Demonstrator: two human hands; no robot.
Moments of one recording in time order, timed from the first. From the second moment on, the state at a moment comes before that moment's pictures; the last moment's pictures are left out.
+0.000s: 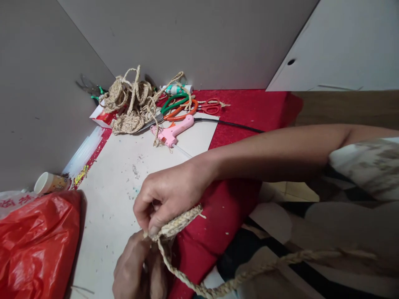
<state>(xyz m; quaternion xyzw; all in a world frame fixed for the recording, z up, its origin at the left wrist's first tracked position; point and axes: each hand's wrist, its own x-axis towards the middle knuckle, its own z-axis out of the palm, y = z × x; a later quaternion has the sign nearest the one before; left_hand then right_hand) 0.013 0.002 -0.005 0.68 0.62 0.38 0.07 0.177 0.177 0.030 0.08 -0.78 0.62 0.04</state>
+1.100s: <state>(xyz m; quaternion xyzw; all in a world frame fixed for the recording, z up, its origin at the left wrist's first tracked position) 0.057 0.006 -0.012 0.49 0.65 0.57 -0.03 0.170 0.150 0.020 -0.08 -0.63 0.76 0.18</state>
